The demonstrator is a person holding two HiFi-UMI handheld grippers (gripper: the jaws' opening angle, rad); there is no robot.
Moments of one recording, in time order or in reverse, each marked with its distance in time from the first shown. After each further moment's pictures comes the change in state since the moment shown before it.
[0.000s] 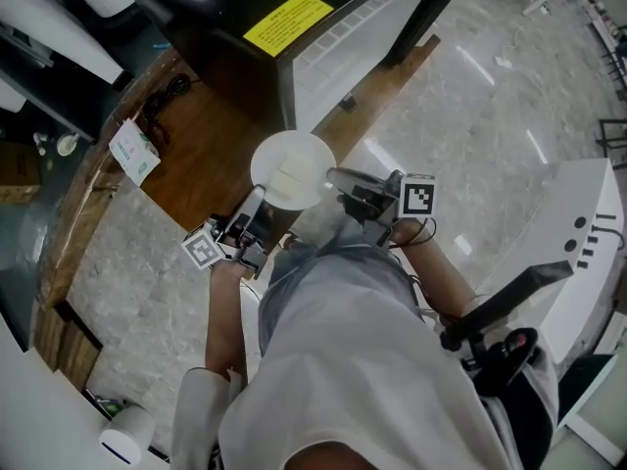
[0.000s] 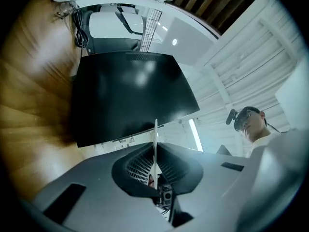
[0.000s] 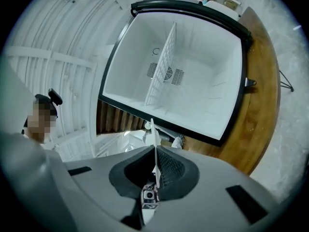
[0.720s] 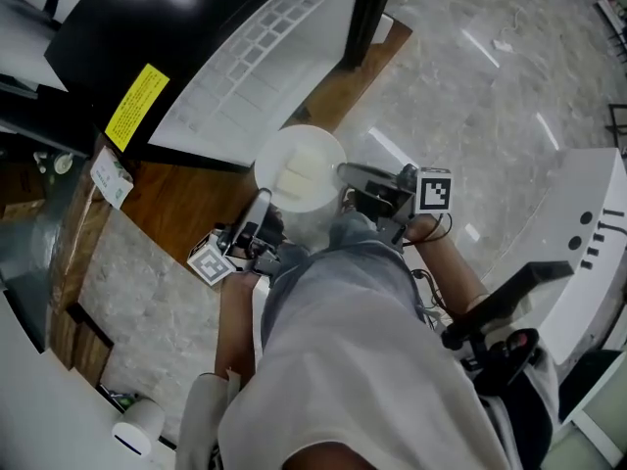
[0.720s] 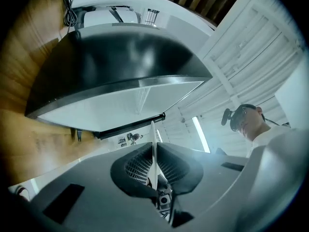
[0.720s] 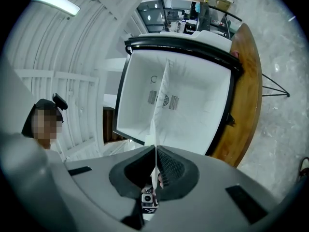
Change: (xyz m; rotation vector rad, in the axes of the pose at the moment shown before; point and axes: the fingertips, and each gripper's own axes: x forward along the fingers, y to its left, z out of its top) left arm 0.262 0.008 -0.124 0.074 -0.026 0.052; right arm -0.222 -0.035 0.191 0.063 -0.030 0.071
